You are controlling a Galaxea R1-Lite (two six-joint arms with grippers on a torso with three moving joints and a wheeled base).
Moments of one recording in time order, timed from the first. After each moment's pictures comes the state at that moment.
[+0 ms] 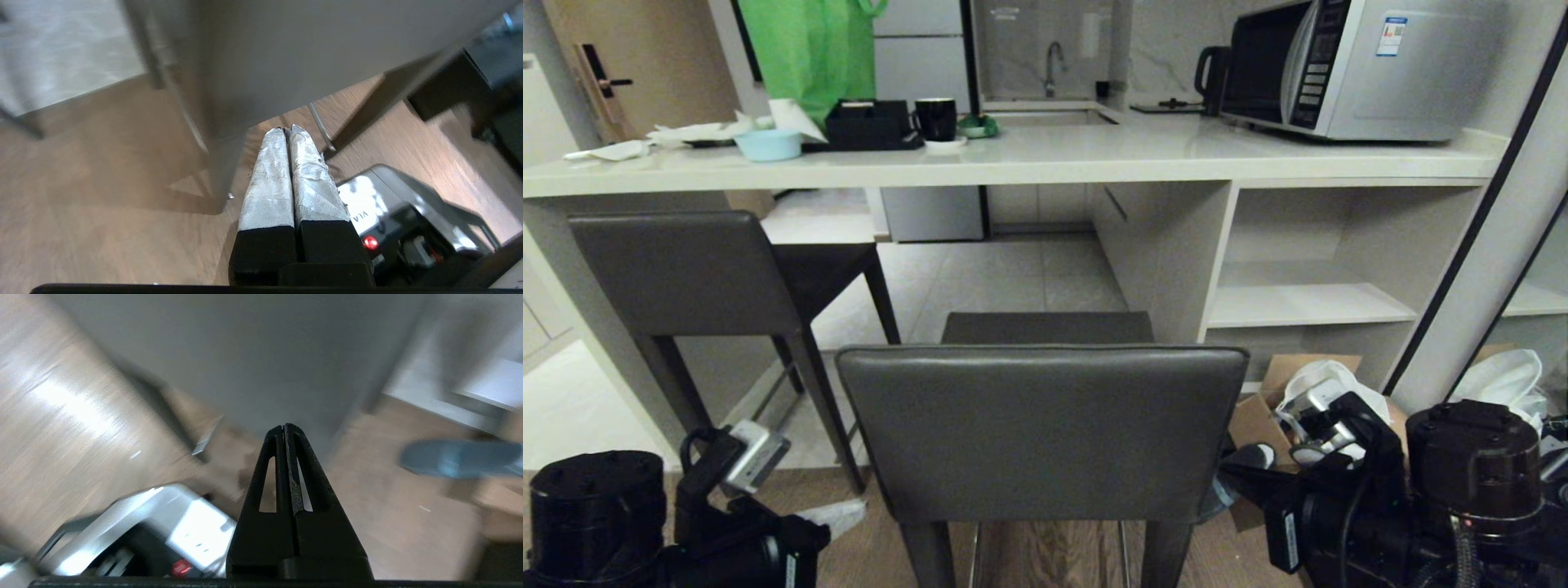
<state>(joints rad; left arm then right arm) -0.26 1.48 -0.07 -0.94 -0.30 -0.05 0.55 1.57 -0.29 -0.84 0.04 0.07</state>
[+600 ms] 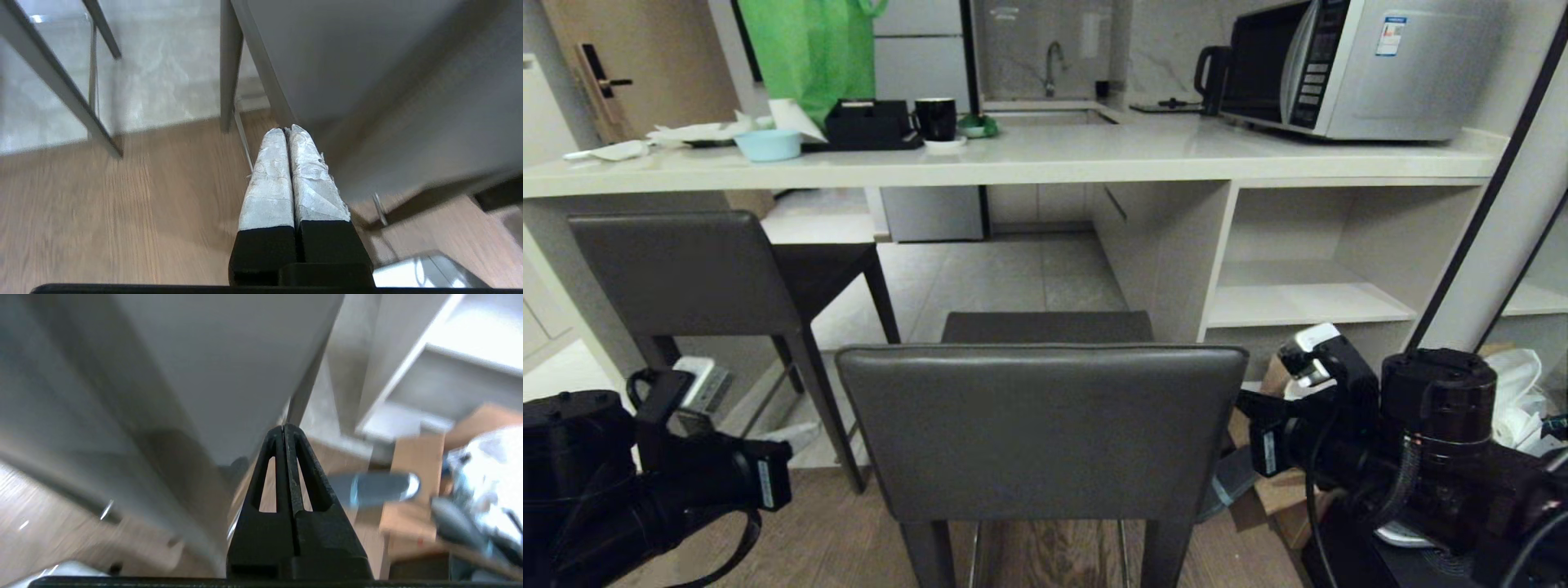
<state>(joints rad) -0.07 1.60 -0.21 -1.06 -0.27 -0.04 0.44 1.74 -0.41 -1.04 -0.07 -0.10</state>
